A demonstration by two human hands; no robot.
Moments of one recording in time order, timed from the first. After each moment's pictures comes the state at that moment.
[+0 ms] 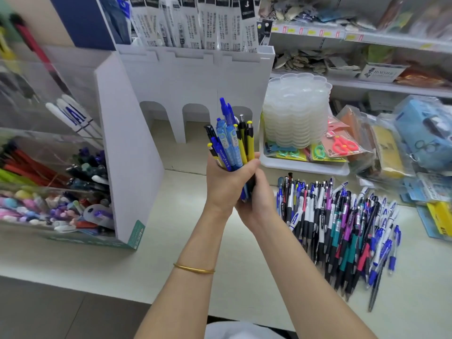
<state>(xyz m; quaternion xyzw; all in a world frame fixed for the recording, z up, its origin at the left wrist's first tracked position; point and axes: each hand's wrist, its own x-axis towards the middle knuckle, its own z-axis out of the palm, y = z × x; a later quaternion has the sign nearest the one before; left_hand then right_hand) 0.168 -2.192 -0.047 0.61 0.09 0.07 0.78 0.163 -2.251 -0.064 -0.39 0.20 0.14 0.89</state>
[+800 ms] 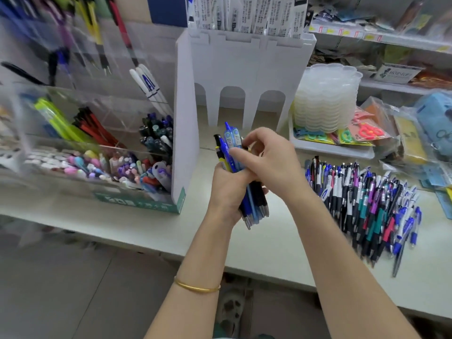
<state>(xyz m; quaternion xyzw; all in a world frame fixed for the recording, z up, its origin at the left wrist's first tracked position) 0.079 -2.108 -0.030 0.49 0.15 -0.06 0.86 0.100 -2.191 0.006 -0.90 -0.07 -0.07 0.43</state>
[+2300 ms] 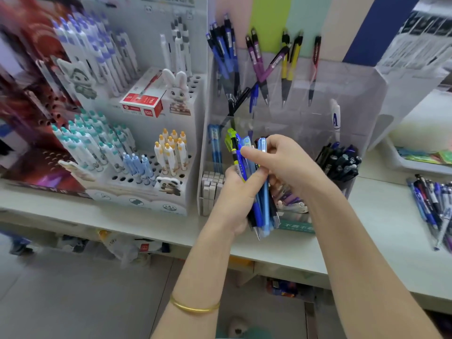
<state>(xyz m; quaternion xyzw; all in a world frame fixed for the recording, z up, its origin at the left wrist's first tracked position) 0.083 -1.736 -0.020 0.51 0.03 -0.11 0.85 0.119 -1.835 0.036 -0.84 -0.01 0.09 0.53</state>
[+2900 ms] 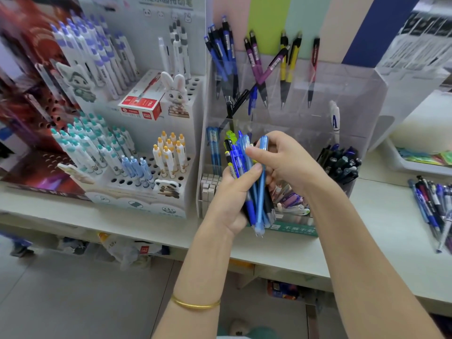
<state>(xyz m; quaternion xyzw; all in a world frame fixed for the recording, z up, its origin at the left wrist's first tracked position) 0.088 -1.734 -0.017 0.43 0.09 -0.13 0.89 0.132 -1.843 0.029 -0.81 -0.03 0.09 0.58</state>
